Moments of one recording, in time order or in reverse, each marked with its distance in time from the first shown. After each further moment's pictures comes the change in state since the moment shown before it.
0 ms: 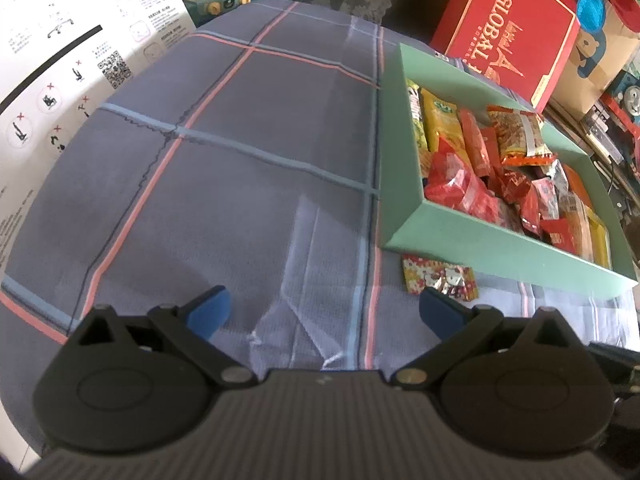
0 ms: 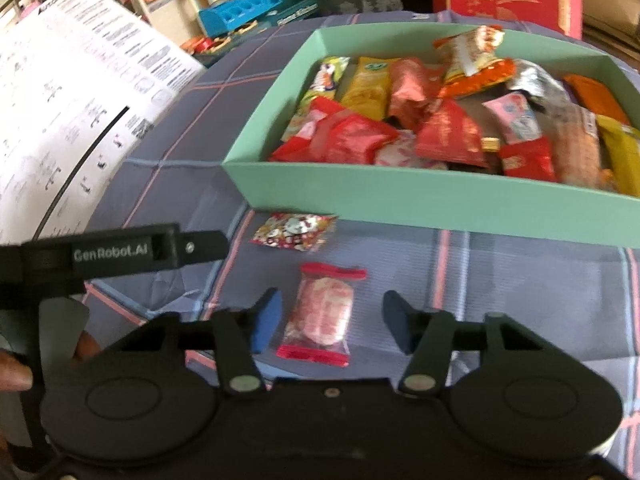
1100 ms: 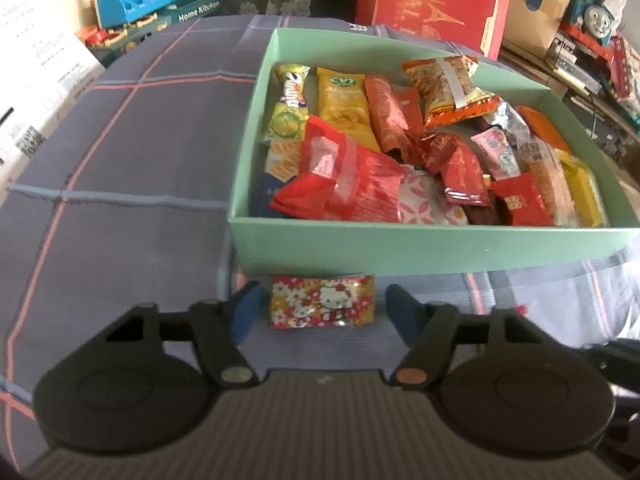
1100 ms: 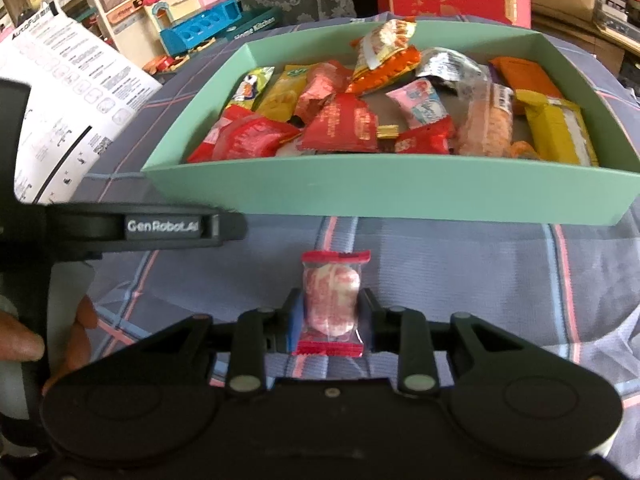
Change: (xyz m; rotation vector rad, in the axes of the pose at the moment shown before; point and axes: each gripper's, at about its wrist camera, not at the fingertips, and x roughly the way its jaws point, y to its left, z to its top) left arm 0.033 -0.097 0.001 0.238 -0.004 0.034; right arm -0.017 -0.067 -0.021 0.068 -0.046 -0.062
